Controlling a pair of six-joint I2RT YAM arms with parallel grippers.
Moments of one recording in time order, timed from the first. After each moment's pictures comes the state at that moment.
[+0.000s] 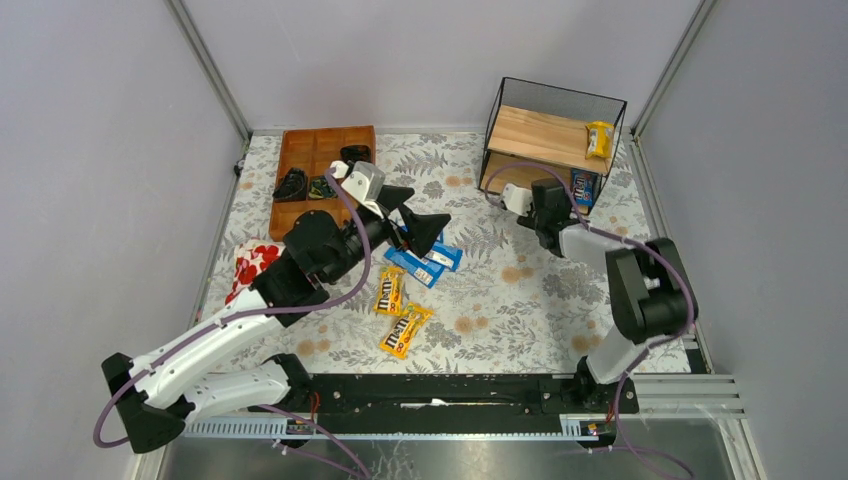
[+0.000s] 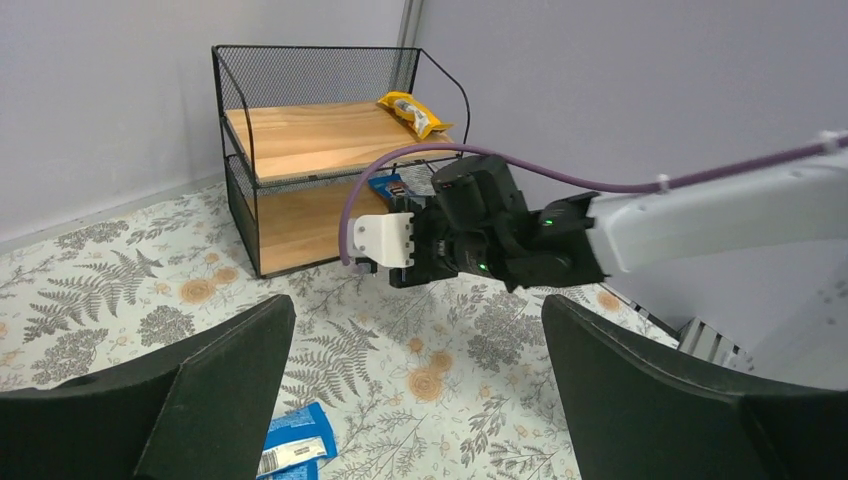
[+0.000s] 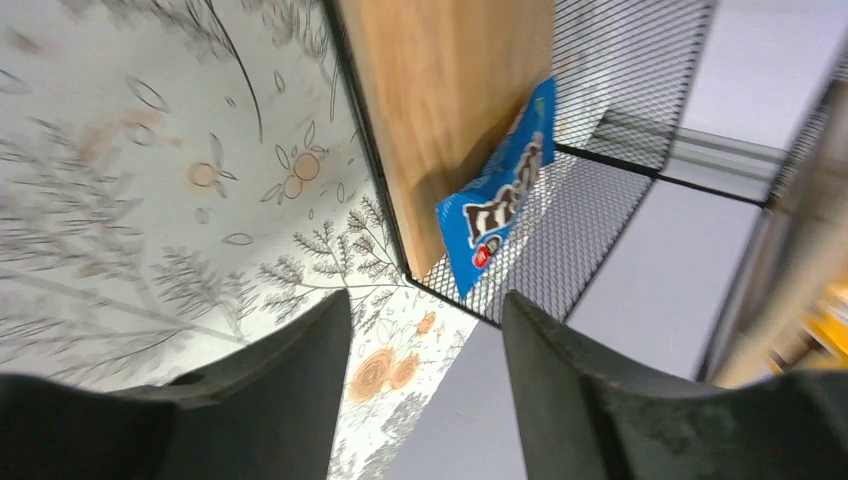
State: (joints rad) left arm -0.89 0.96 0.97 0.09 -0.06 -0.24; right arm 0.23 1.73 0.88 0.13 0.37 -1.12
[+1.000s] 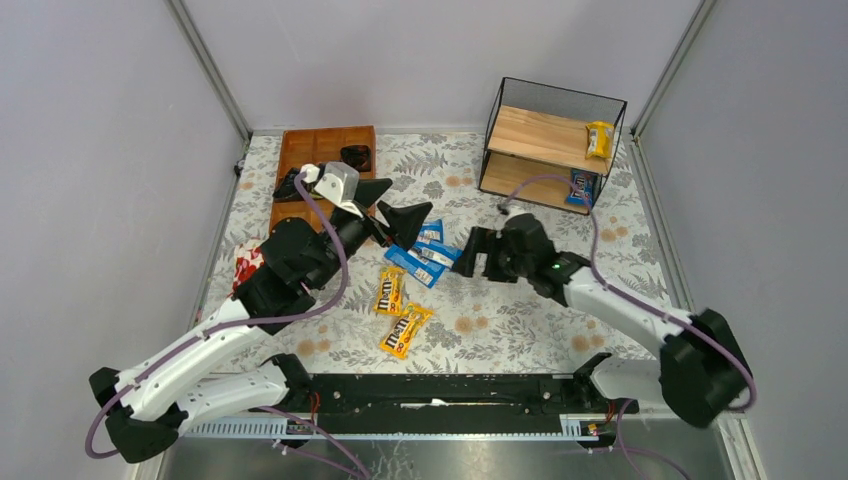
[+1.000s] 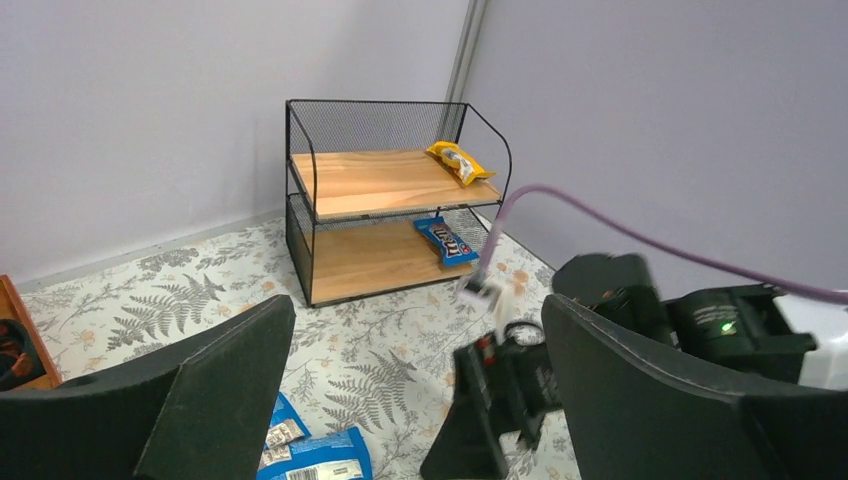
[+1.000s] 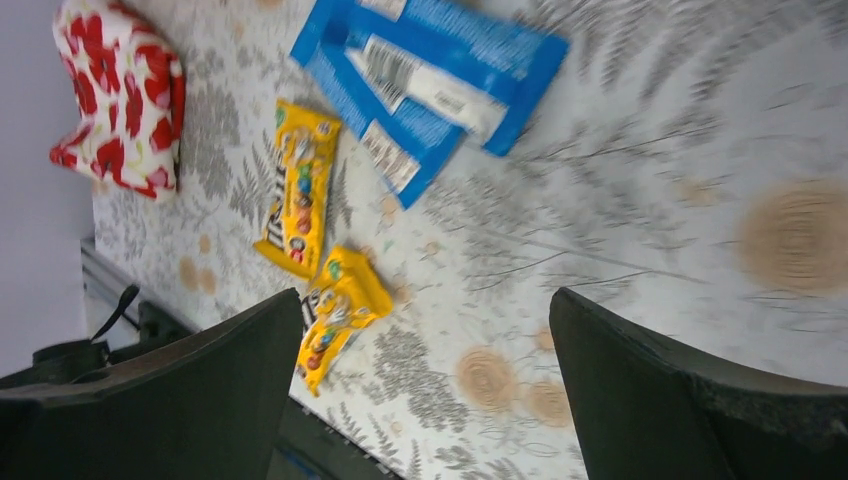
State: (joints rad) left arm -0.89 0.88 0.97 0.09 -0.16 -0.20; right arm 0.58 1.17 0.68 -0.17 -0.15 0.68
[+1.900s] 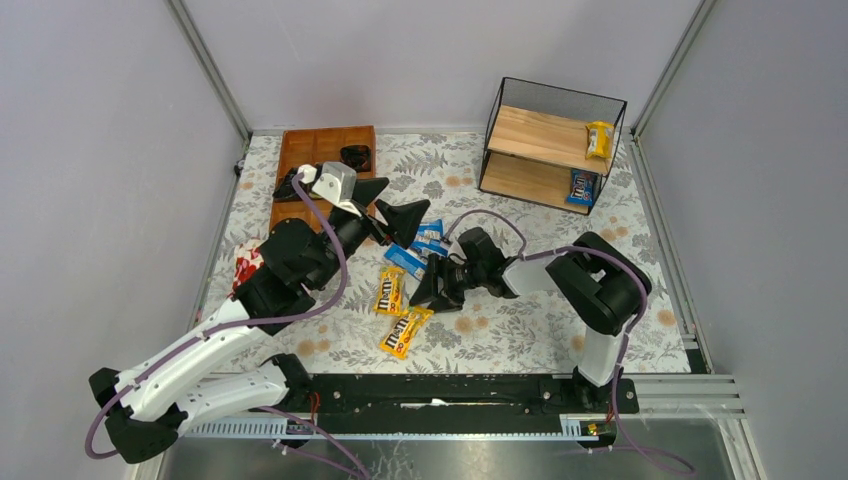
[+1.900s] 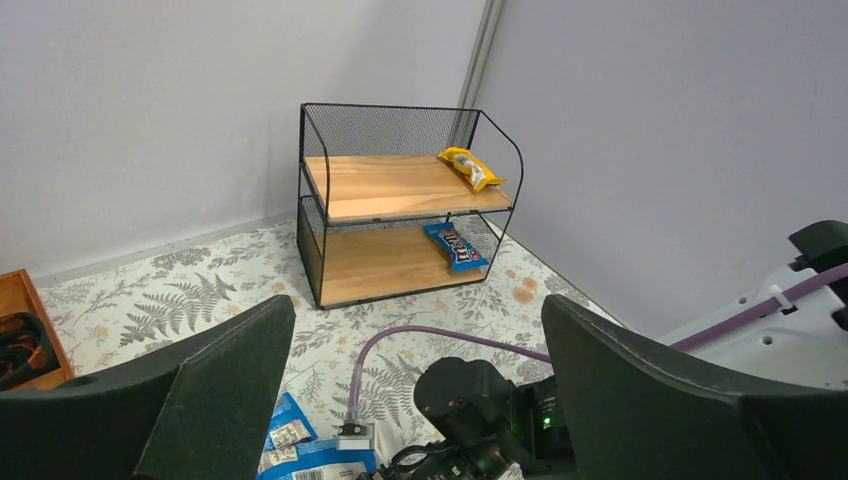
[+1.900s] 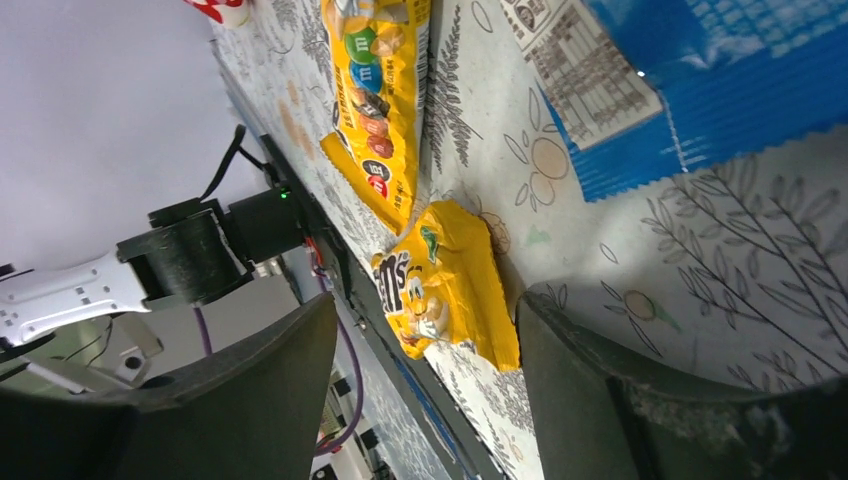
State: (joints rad) left arm -0.89 0.87 0.96 0.10 -0.20 -0.20; right arm 0.72 1.83 0.76 0.31 -0.69 0.97
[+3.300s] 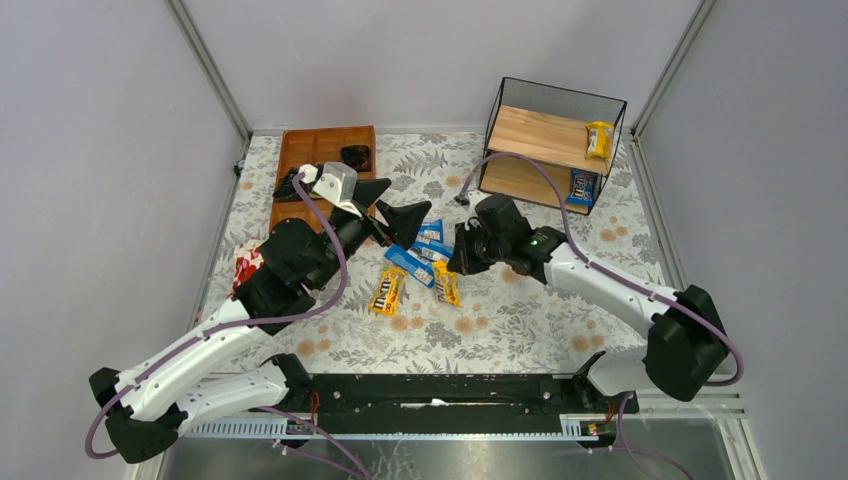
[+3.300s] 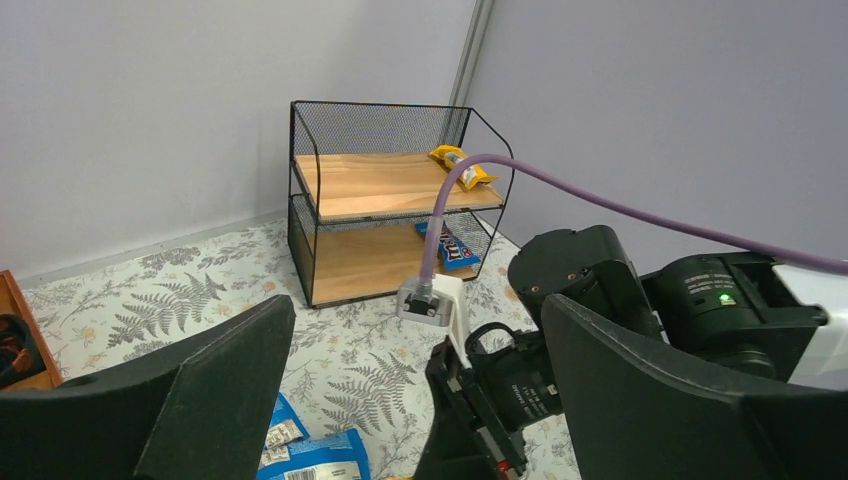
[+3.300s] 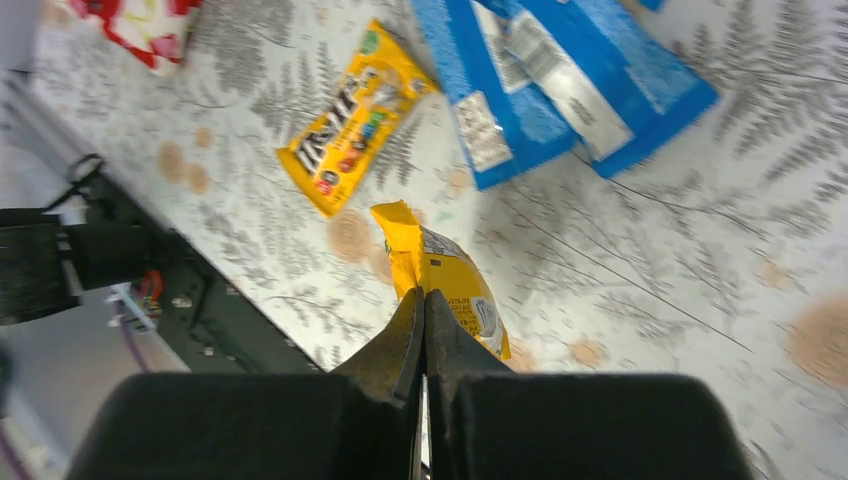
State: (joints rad) left arm -0.89 0.87 0.96 0.10 -0.18 -0.21; right arm 0.72 1.40 0.99 -0.34 -0.26 0.47
